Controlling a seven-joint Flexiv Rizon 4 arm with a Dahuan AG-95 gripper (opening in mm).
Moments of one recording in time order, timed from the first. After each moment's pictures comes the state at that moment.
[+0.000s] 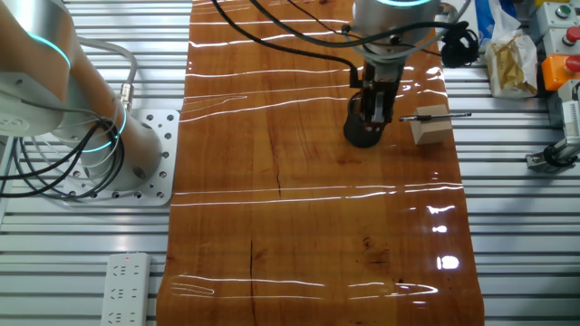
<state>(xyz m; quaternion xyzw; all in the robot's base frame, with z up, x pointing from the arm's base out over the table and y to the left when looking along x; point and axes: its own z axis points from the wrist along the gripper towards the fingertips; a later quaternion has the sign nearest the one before) 0.506 0.001 0.171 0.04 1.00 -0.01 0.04</state>
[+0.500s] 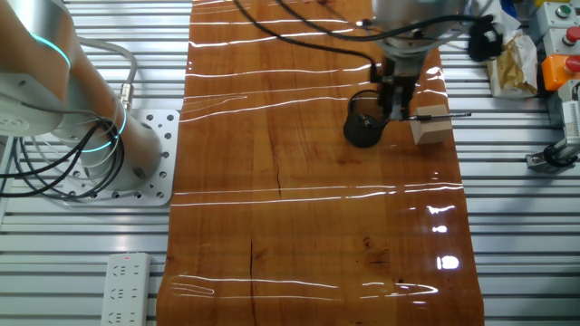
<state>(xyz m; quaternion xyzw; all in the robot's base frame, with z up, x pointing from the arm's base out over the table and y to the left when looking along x) 0.547 0.017 0.169 0.04 1.00 -0.01 0.03</state>
